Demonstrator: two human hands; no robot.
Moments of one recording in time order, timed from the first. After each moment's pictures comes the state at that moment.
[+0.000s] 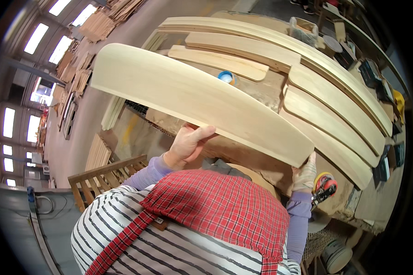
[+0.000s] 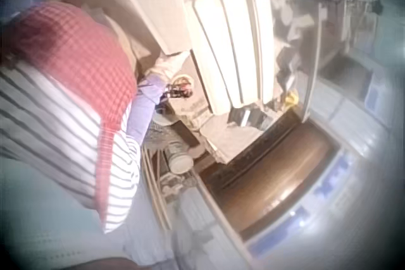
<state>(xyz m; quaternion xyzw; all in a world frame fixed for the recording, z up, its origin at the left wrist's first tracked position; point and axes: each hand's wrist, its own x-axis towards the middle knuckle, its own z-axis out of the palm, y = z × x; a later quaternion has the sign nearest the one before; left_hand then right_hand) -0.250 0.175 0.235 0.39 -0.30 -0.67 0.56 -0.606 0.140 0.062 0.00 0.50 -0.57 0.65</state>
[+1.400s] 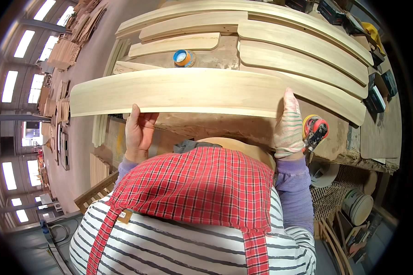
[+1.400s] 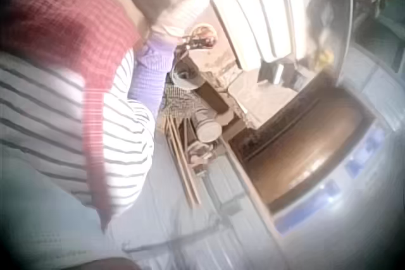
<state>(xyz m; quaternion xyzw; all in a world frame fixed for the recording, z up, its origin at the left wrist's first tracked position) -0.223 0.215 0.214 0.42 -0.28 -0.56 0.66 -0.585 0.188 0.176 -0.15 0.52 -0.61 0.57</state>
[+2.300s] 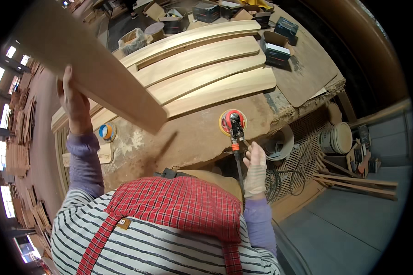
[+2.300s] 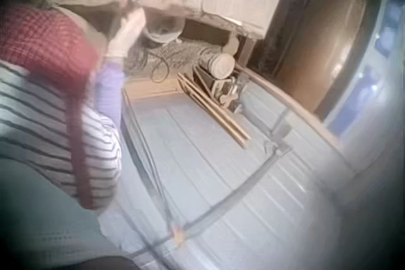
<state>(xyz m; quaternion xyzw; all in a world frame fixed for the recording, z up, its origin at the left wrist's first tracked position) -0.439 0.007 0.355 0.22 -0.60 -0.41 0.65 -0.674 0.354 0.140 0.02 0.64 -0.69 0.34</state>
